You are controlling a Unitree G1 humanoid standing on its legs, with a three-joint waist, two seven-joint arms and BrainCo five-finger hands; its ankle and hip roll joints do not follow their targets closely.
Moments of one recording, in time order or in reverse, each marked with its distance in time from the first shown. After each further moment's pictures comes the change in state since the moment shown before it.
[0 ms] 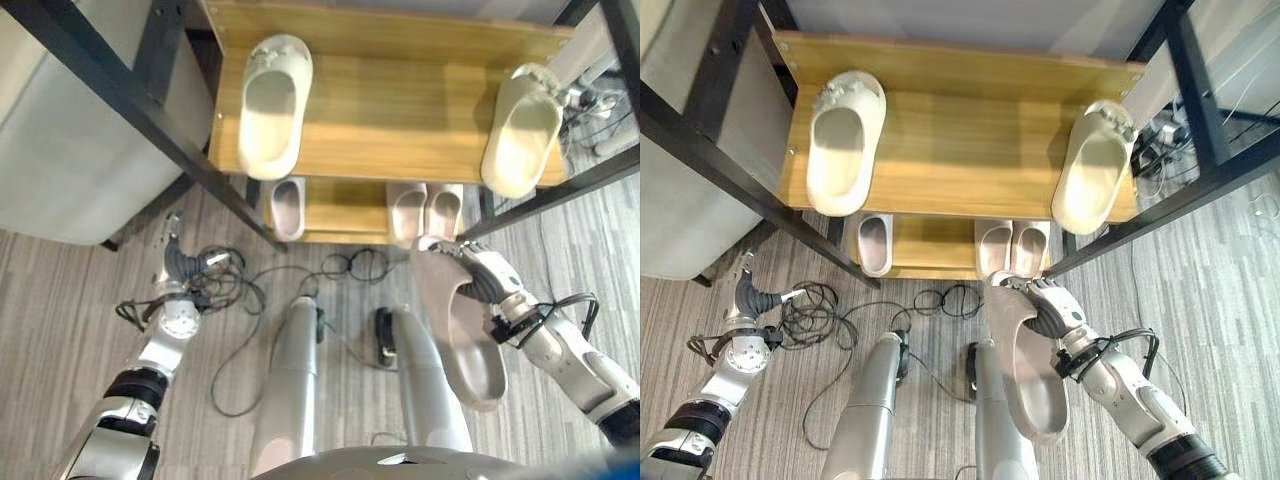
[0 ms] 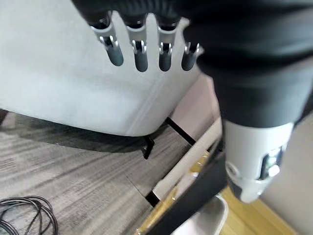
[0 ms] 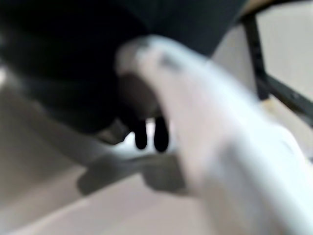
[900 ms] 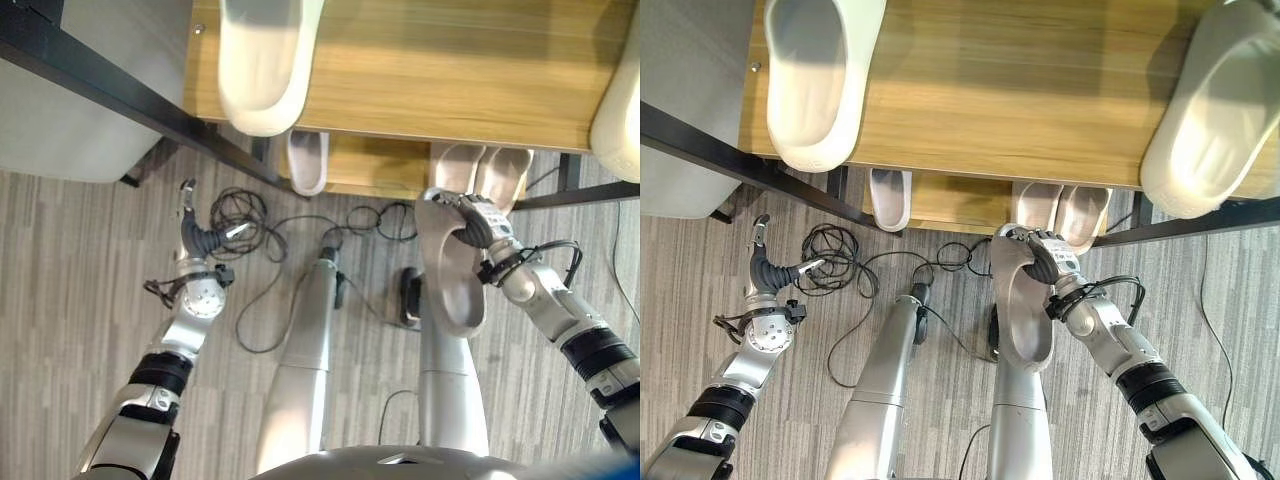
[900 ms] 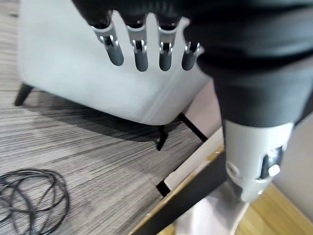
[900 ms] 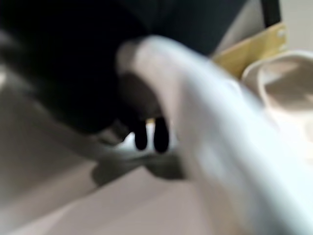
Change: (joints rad) left arm -0.008 -0.087 -0.002 -0.135 -0.063 -0.041 0.043; right arm -0.385 0.075 0.092 0.317 0.002 0.065 -0.079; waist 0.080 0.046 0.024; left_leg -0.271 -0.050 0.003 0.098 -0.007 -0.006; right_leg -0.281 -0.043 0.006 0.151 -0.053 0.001
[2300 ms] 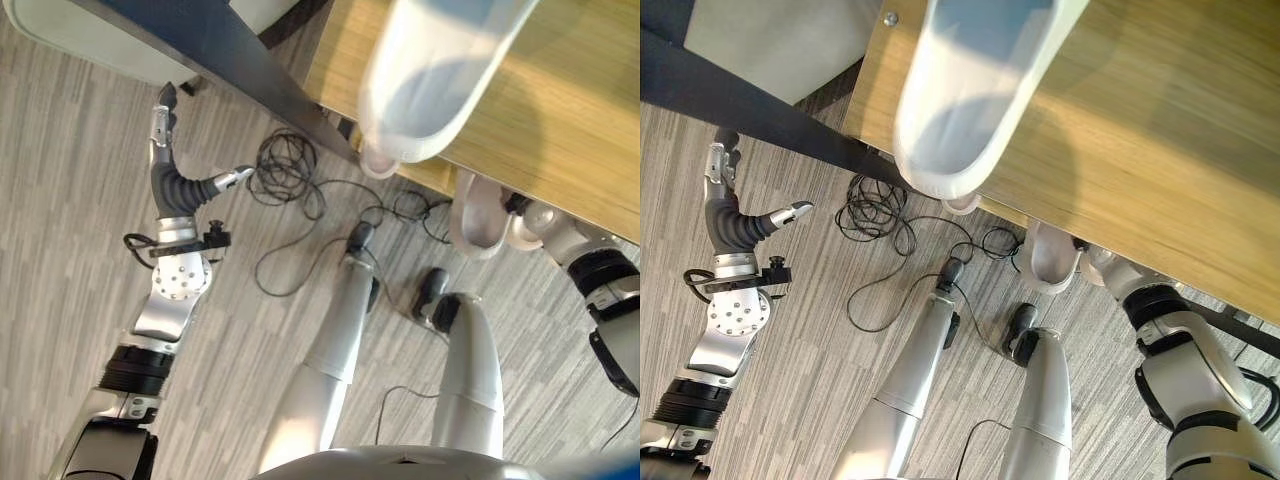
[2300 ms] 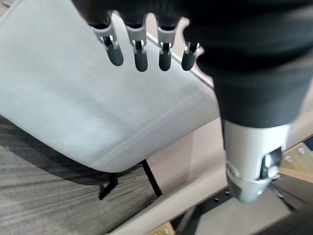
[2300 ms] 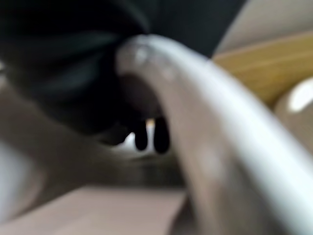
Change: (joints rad) left arm 0.022 0.099 0.065 -0.476 -0.133 -0.177 -0.089; right arm -0.409 -0.065 0.081 0.428 0.110 0.096 -0.082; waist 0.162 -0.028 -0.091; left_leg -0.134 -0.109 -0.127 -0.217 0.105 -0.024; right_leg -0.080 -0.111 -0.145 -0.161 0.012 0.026
